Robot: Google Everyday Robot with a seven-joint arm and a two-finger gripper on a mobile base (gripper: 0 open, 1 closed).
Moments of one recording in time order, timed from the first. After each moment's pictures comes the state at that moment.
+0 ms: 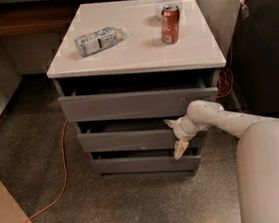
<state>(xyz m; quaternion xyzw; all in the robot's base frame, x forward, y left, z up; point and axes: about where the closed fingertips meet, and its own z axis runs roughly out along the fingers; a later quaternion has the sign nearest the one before) 0.714 -0.158 0.442 -0.73 0.63 0.02 0.26</state>
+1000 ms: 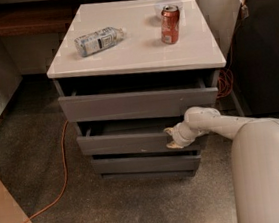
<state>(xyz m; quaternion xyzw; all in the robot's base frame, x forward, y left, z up) 0.697 -0.158 0.412 -0.72 0.65 0.03 0.23</state>
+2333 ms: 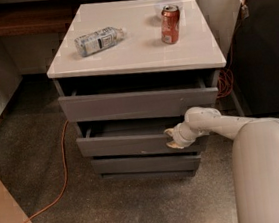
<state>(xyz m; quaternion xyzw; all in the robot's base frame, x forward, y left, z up) 0.697 -0.158 0.416 -0.72 0.65 0.03 0.23</state>
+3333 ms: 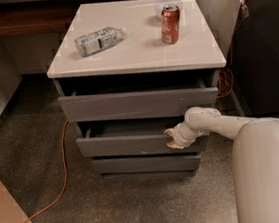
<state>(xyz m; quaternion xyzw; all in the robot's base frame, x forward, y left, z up) 0.697 -0.158 0.417 -0.72 0.65 0.03 0.23</state>
